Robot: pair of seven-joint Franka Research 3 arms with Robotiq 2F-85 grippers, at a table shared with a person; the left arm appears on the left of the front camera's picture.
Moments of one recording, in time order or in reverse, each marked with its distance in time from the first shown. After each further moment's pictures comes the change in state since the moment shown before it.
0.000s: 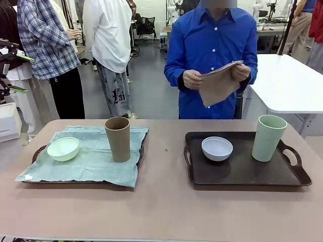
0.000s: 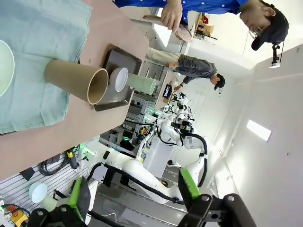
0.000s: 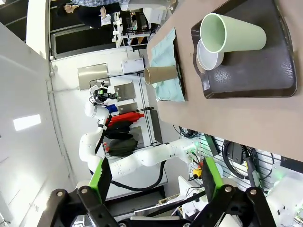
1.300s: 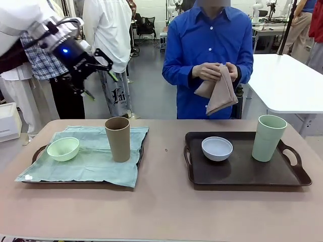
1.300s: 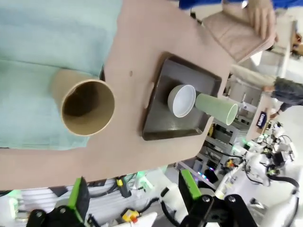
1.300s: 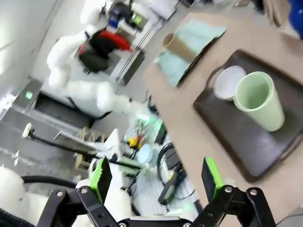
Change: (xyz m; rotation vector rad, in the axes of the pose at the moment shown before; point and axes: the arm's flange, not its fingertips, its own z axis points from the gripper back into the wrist) left arm -0.028 -0.122 -0.247 0.574 -0.151 -0.049; right arm 0.080 0.005 -0.016 0.071 0.236 0.819
